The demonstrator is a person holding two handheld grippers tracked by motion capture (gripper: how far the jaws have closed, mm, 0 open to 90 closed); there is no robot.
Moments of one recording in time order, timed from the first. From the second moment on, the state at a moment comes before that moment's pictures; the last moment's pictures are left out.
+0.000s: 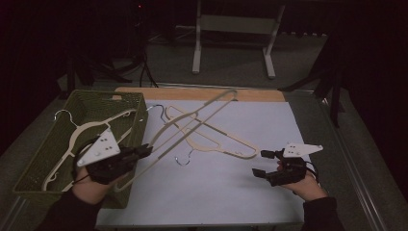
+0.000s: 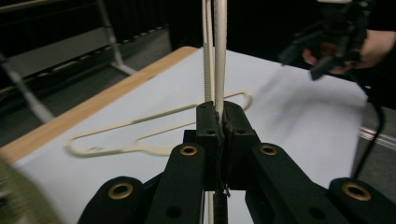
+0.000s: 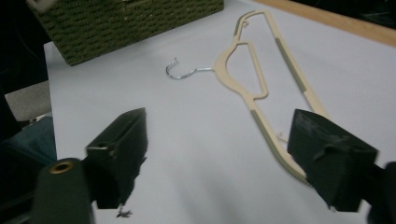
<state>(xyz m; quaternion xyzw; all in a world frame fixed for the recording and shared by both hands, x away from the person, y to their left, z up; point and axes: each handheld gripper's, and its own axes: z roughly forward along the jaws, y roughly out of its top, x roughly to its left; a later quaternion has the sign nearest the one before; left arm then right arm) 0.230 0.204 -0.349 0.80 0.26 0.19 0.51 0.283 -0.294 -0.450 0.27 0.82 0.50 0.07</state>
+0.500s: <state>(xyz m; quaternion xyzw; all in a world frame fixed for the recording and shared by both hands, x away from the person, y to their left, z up) 0.240 0.277 -0.330 0.77 0.33 0.22 0.50 0.284 -0.285 -0.473 0.28 0.82 0.50 0.05</state>
